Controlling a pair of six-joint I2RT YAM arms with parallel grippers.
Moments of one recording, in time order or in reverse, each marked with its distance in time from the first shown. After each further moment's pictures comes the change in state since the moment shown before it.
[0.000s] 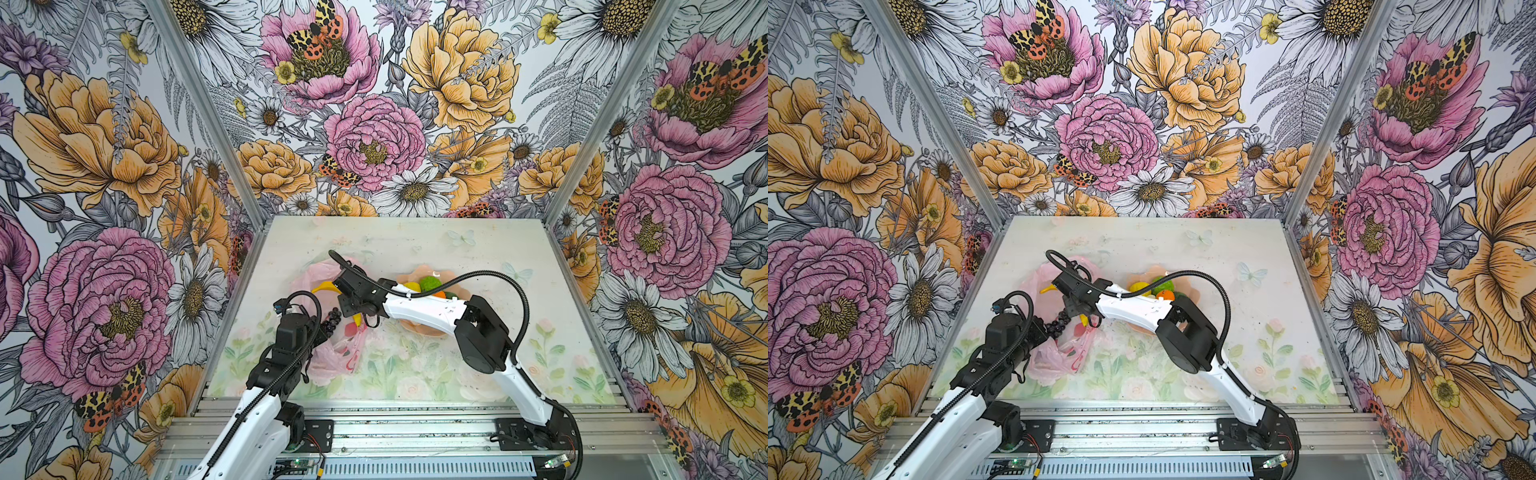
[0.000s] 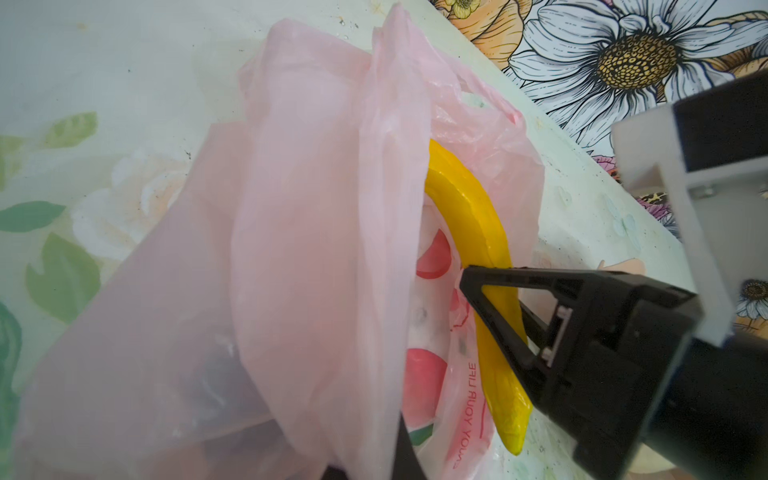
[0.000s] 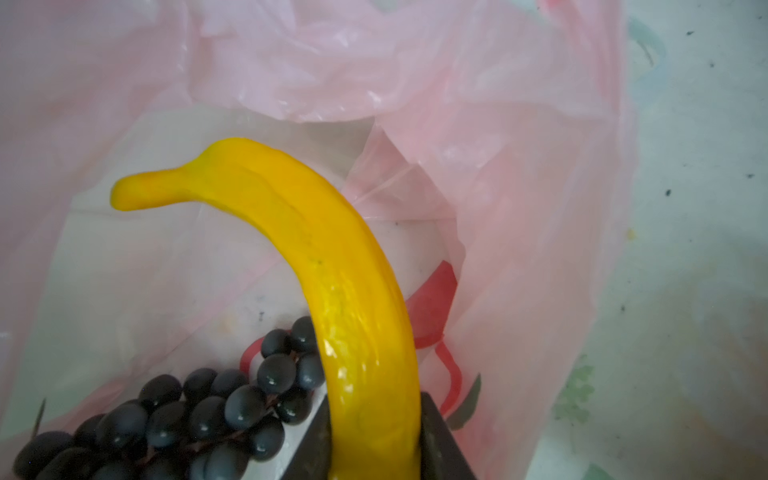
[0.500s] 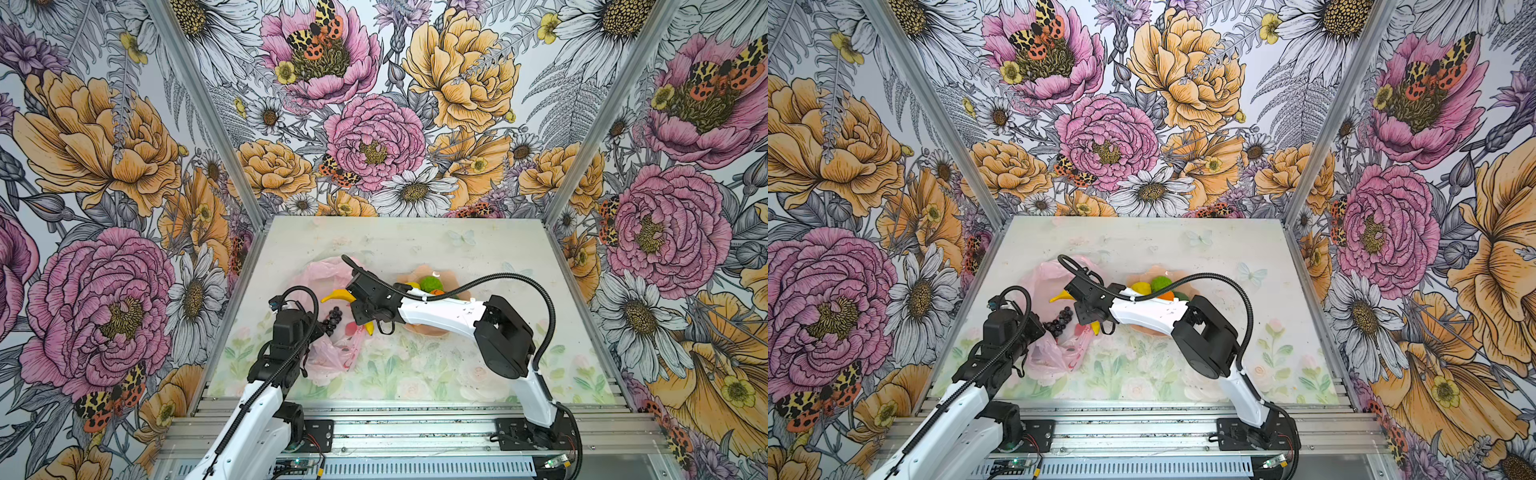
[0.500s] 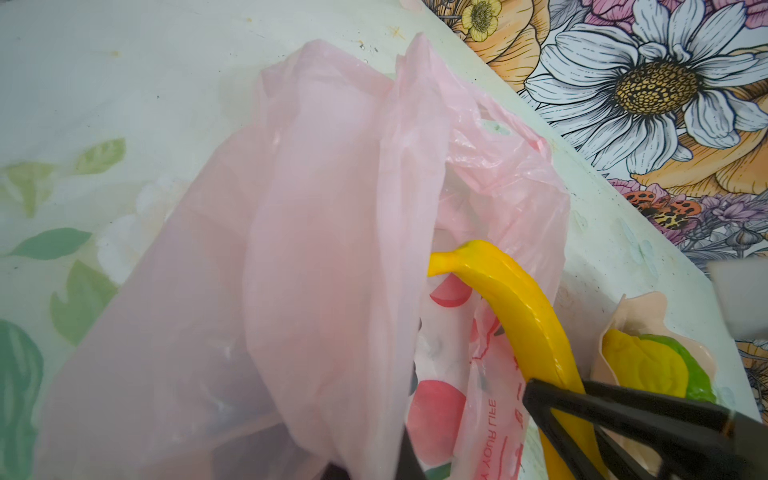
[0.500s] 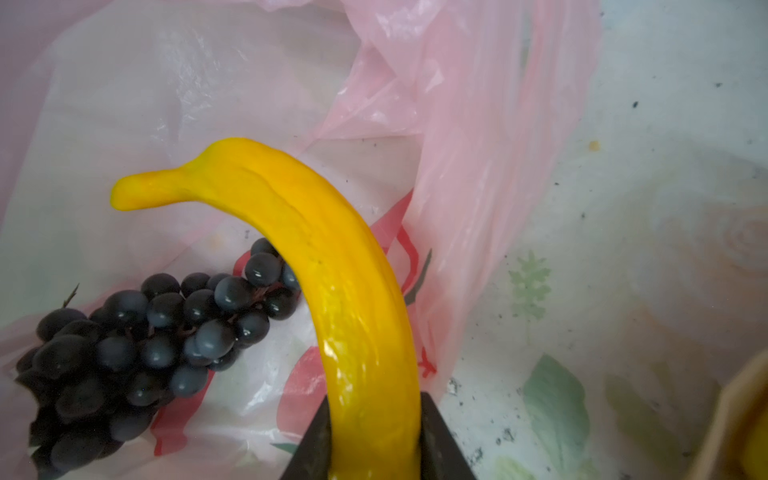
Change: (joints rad) left arm 0.089 0.074 0.000 0.084 0.029 0.028; right arm -0.002 -0.192 -0.284 0.043 -0.046 0.016
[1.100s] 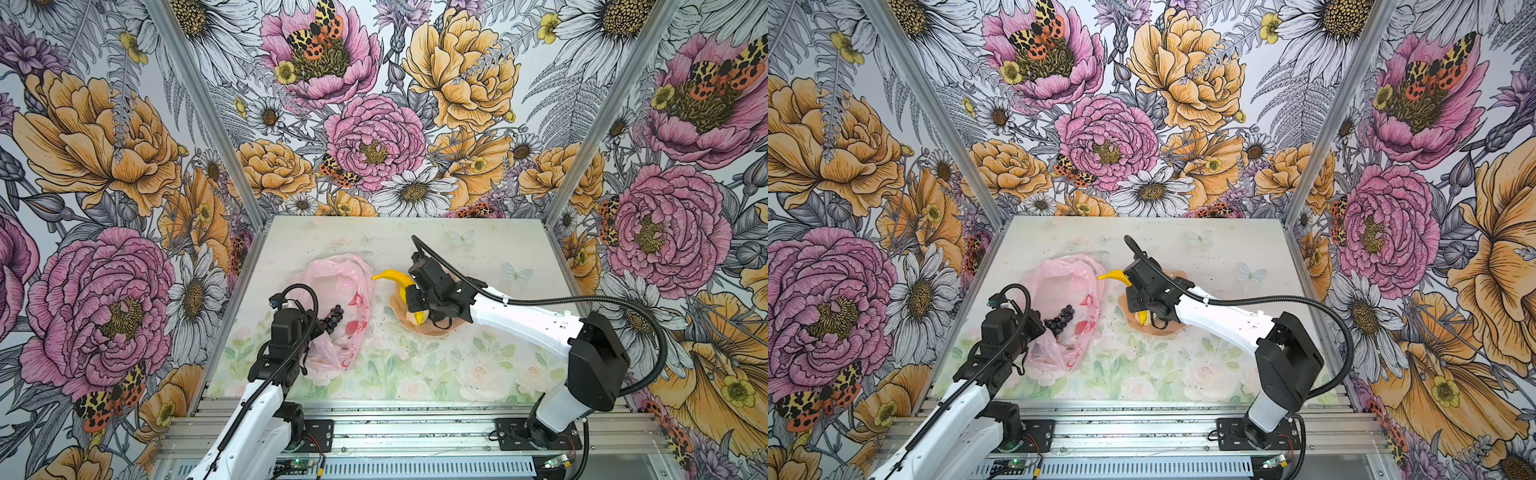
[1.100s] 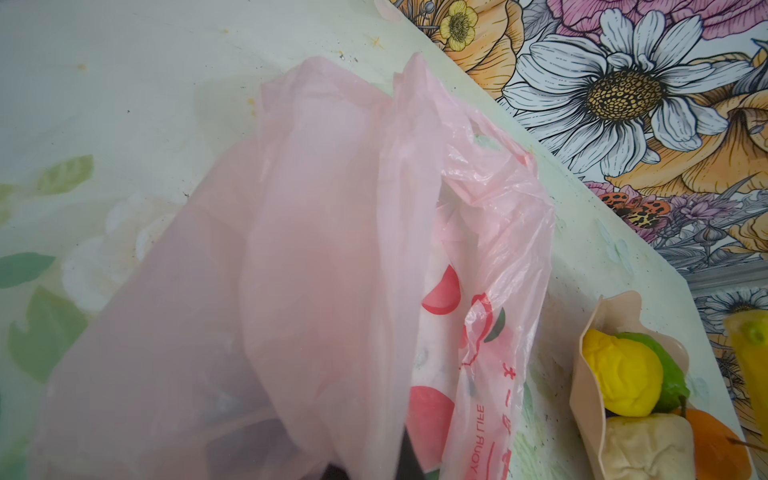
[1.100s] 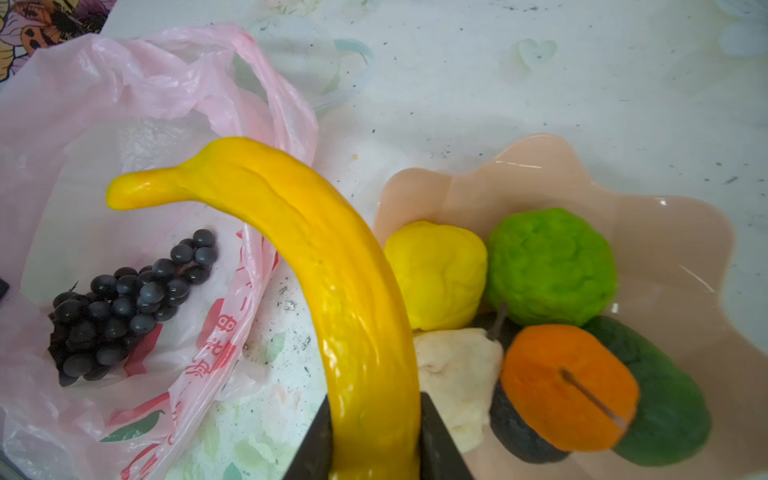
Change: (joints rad) left arm 0.016 0.011 -0.015 0.070 0.048 0.023; right arm -0.197 -0.527 -0.451 0.013 0.011 0.003
